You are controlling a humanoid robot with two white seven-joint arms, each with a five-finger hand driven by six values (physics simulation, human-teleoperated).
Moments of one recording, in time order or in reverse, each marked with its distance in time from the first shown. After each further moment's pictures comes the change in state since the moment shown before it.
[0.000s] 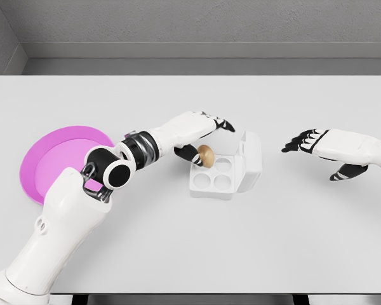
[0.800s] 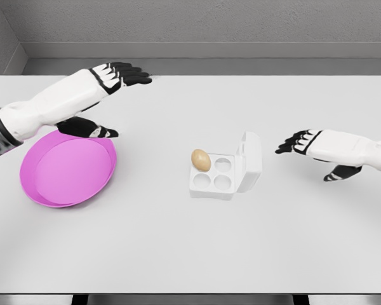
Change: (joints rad) left arm 0.153 0.407 0.444 -0.165 0.572 -0.504 0.000; right arm 0.000 0.015 0.005 -0.031 0.002 0.000 0.000
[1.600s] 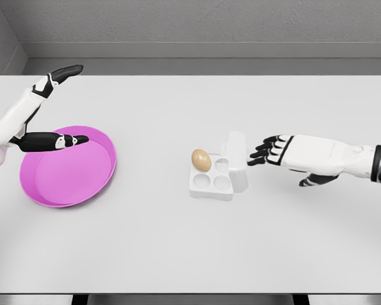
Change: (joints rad) left arm 0.181 -0.202 0.279 0.104 0.143 -0.079 0.000; right arm 0.000 0.018 0.027 -0.179 -0.001 0.000 0.001
